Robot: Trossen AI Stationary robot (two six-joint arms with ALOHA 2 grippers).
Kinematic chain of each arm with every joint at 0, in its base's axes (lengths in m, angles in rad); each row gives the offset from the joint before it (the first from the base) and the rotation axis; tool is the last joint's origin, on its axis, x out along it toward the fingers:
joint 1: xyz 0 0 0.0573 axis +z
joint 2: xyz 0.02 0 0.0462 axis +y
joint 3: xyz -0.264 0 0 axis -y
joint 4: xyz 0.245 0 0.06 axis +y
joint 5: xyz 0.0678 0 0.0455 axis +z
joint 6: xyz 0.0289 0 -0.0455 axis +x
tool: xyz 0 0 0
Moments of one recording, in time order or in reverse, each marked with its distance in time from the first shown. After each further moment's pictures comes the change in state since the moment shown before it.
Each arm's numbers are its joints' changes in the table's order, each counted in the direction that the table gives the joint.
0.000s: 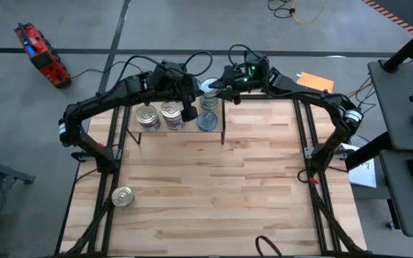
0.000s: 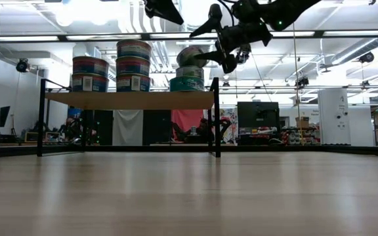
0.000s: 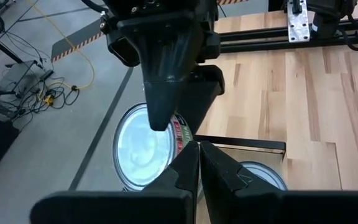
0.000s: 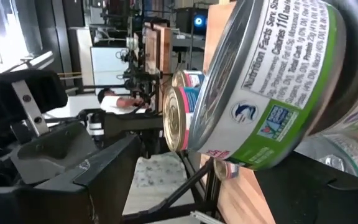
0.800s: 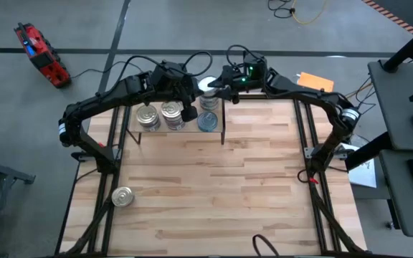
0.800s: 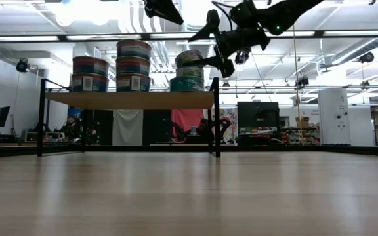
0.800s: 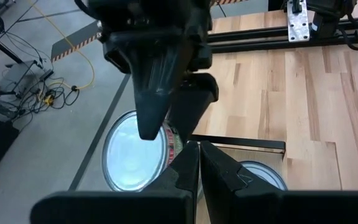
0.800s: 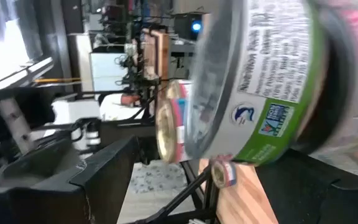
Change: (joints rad) left arm 0.000 -0.001 0.000 0.002 0.000 0.002; right arm -0.004 0.030 0.000 -0.043 -0.018 0.008
